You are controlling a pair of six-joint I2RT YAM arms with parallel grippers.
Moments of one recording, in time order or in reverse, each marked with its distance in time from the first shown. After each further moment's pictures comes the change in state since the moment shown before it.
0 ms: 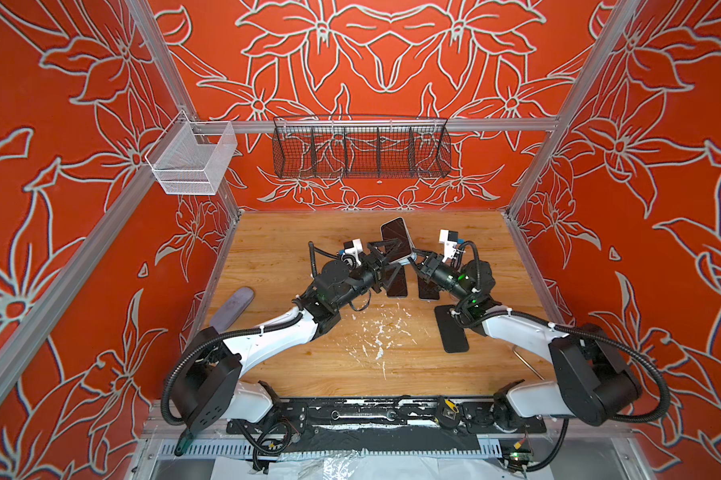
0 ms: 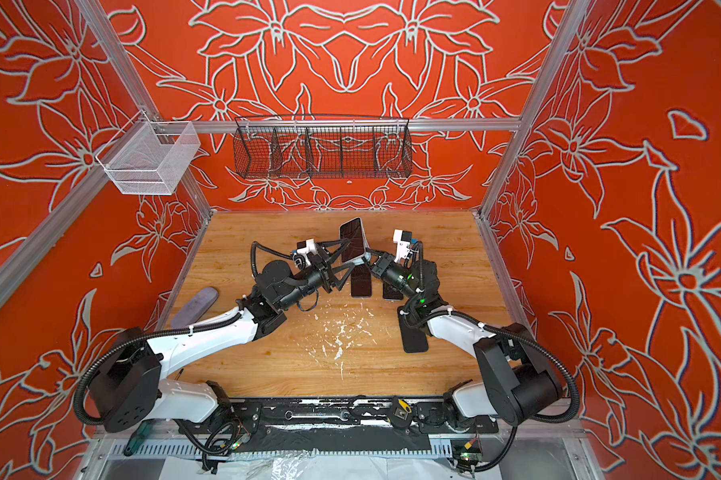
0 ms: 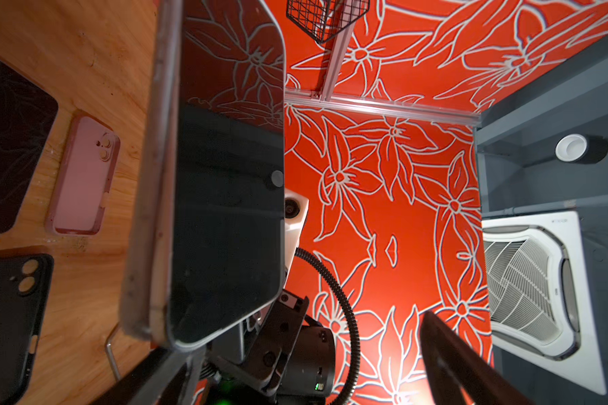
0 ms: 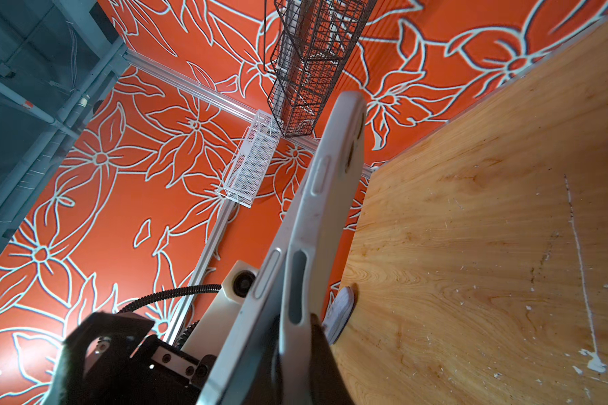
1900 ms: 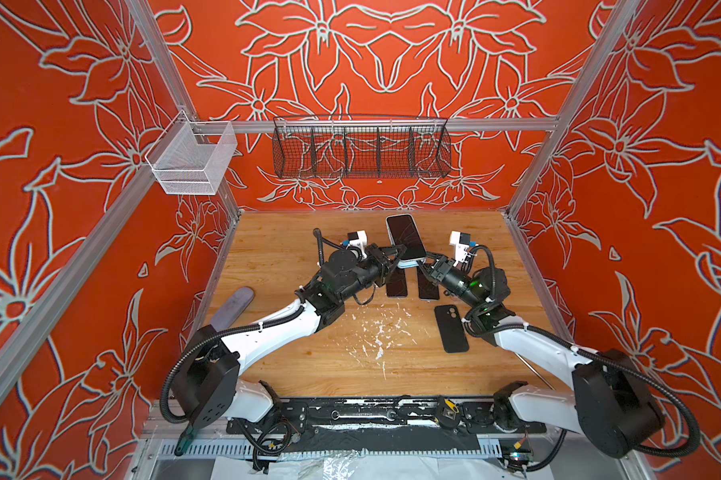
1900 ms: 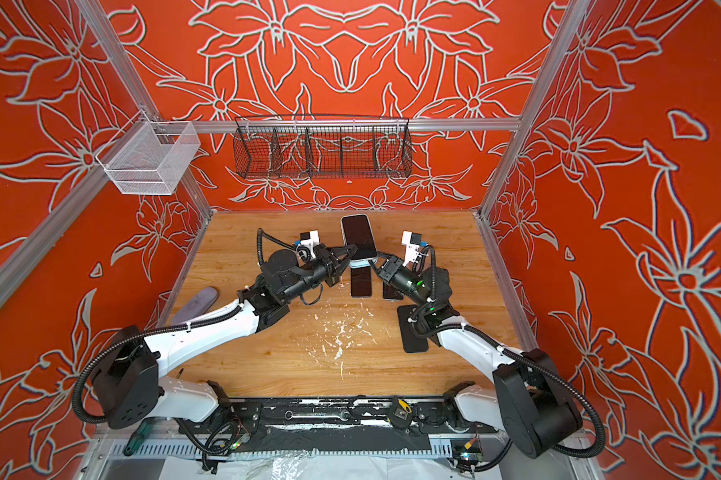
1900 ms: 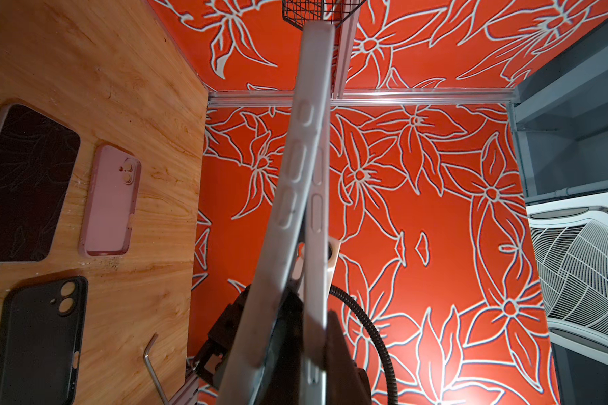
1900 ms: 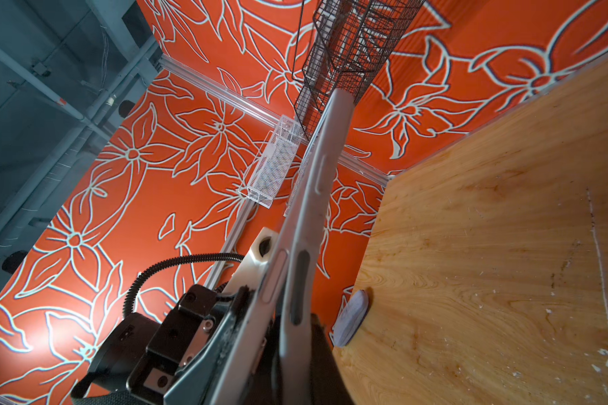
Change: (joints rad) left arm -0.005 0.029 0.132 -0.162 0.008 0.135; right arm -0.002 -0.163 -0.061 -0.045 -0.009 -0.005
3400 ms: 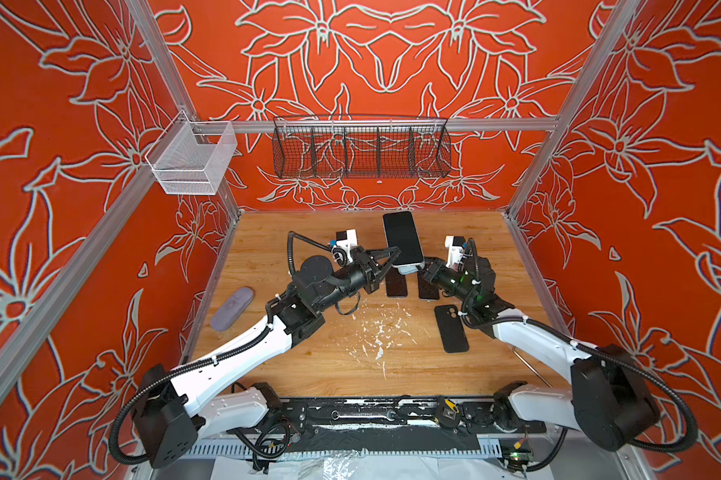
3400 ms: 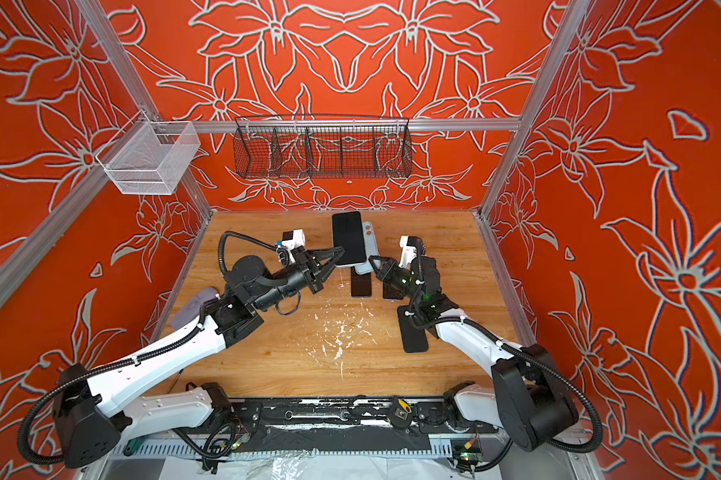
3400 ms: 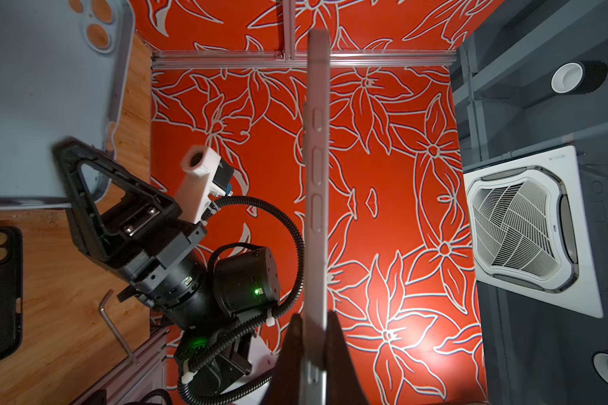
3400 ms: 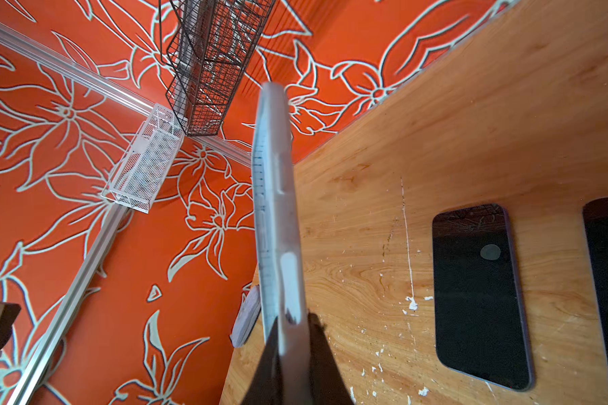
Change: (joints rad) left arm -0.033 -0.265 -0.024 -0.140 0.062 -0.022; right arm -0.013 0.043 0.080 -0.416 0.159 -0.262
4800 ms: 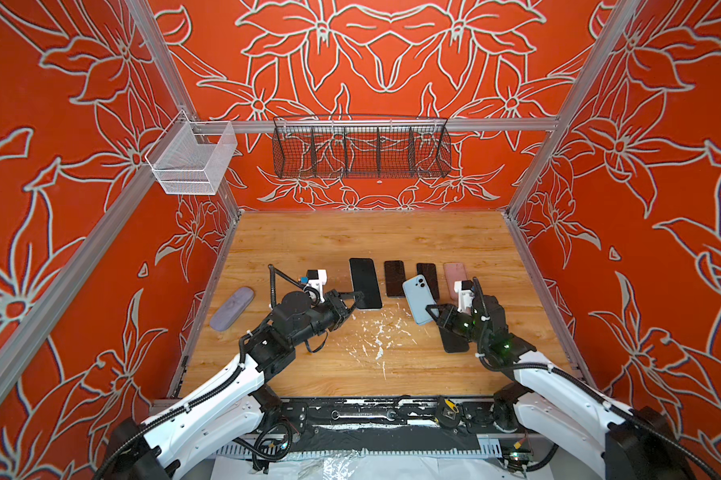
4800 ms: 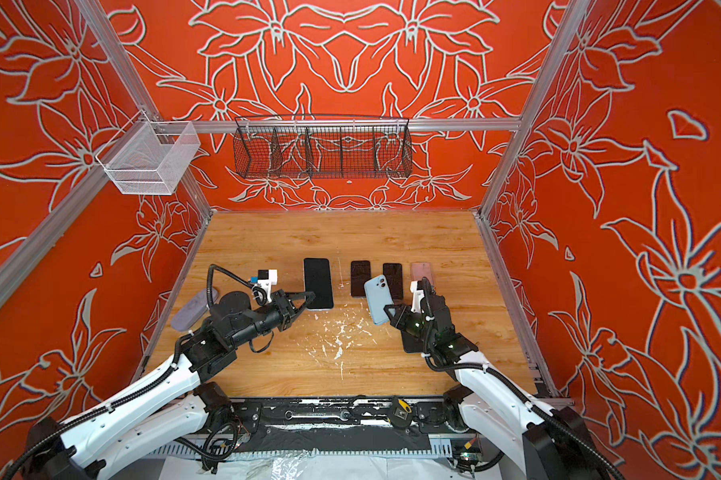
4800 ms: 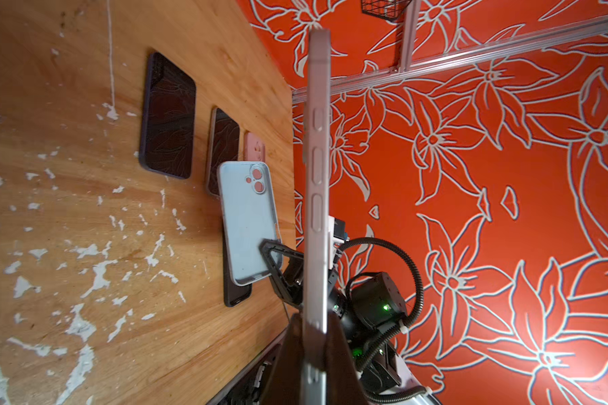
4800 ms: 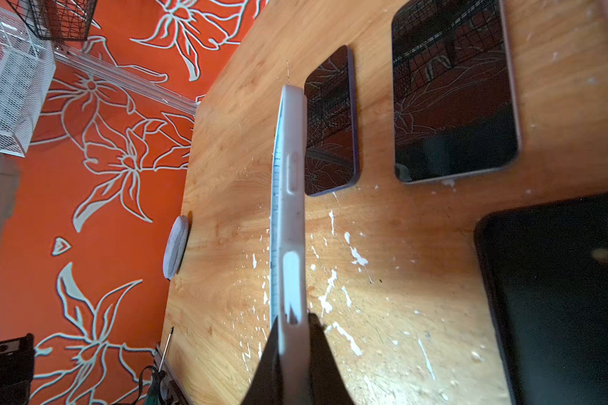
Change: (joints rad) left arm 0.110 -0.318 -0.418 -0.240 0.013 0.256; right arm 0.000 -0.400 -0.346 -0.369 0.024 -0.069
